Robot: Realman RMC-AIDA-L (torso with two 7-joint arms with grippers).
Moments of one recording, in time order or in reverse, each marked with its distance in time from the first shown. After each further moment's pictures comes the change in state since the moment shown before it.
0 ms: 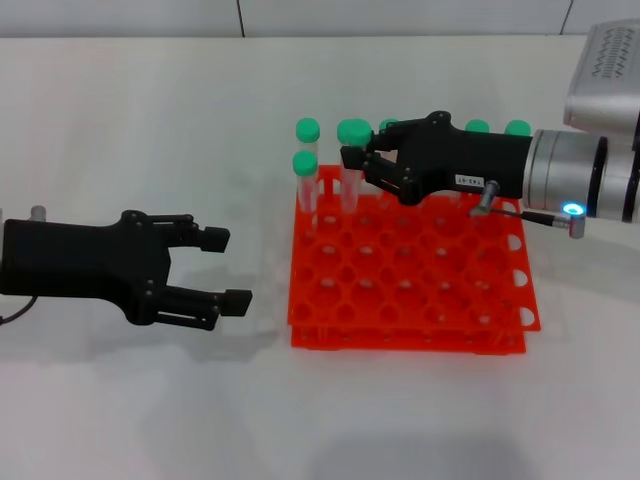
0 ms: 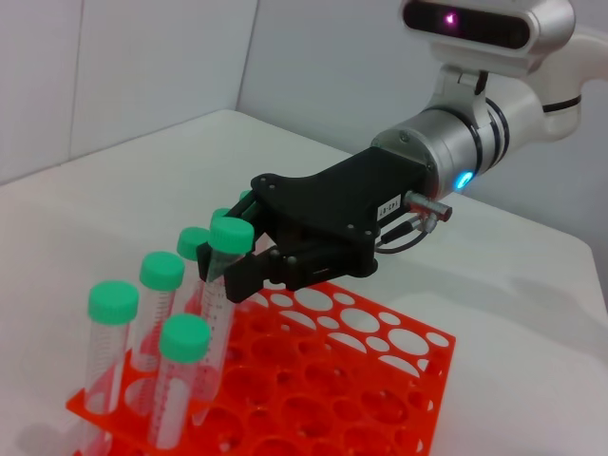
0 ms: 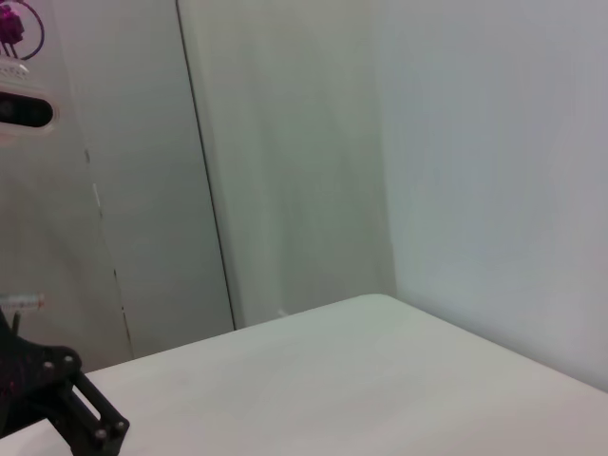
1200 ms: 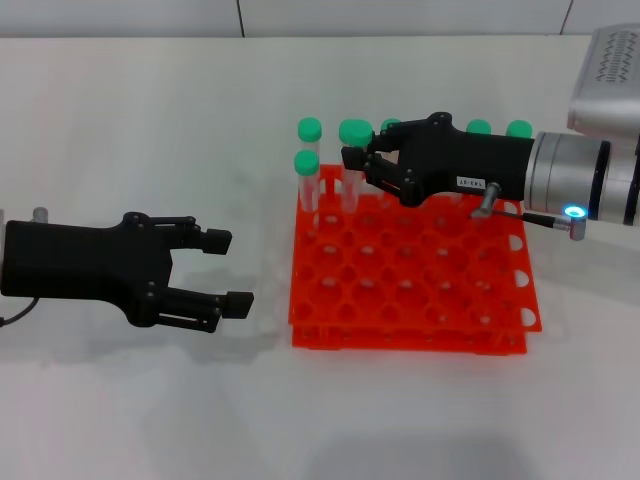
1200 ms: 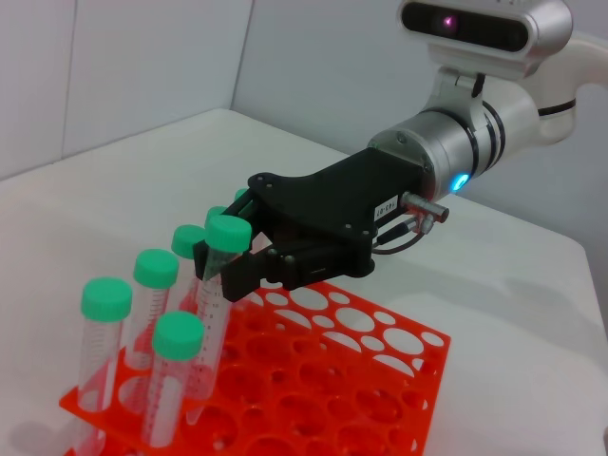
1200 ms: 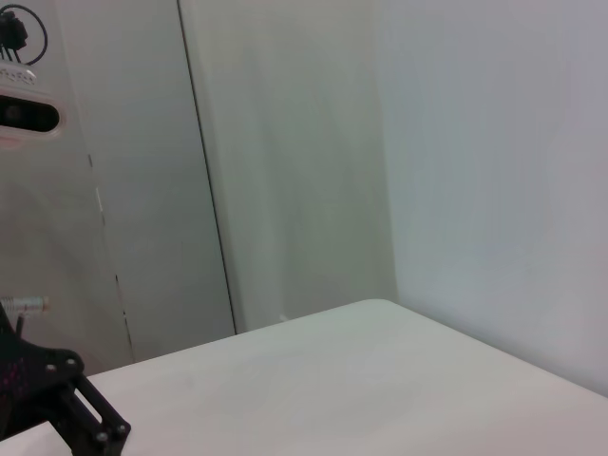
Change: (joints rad) left arm -0.003 0.000 0.000 -0.007 0.001 0.005 0.000; right arm -0.001 0.000 0.000 0.016 0.020 -0.012 -0.029
